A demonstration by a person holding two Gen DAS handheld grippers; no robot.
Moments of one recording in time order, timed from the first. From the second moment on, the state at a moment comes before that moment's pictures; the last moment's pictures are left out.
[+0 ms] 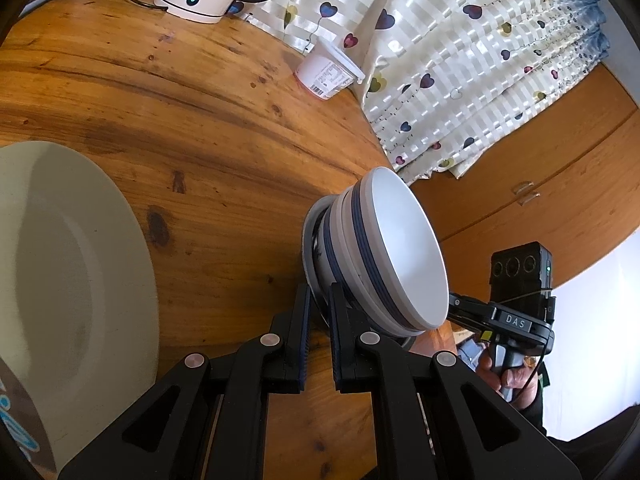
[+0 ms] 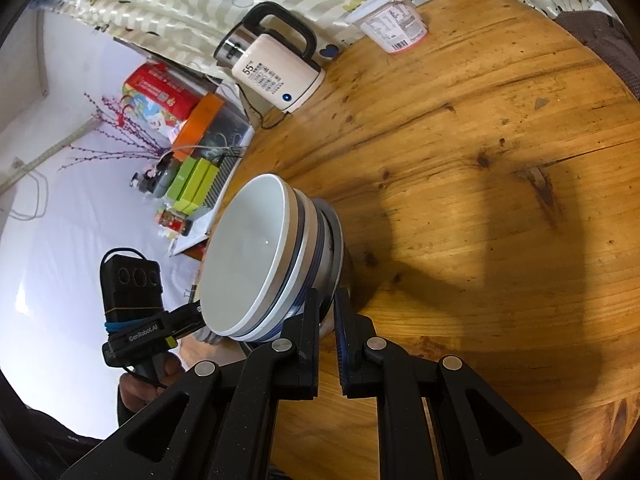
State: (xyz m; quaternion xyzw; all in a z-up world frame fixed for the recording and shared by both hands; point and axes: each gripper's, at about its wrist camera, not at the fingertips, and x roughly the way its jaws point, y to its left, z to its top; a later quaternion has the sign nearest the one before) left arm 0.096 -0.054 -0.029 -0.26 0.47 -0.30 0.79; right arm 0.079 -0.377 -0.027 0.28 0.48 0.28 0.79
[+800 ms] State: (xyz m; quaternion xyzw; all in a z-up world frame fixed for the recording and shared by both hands) left arm 0.084 -0.005 0.000 -0.26 0.44 -0.26 0.82; right arm 0.101 -0.323 0.000 0.25 0.47 0.33 0.78
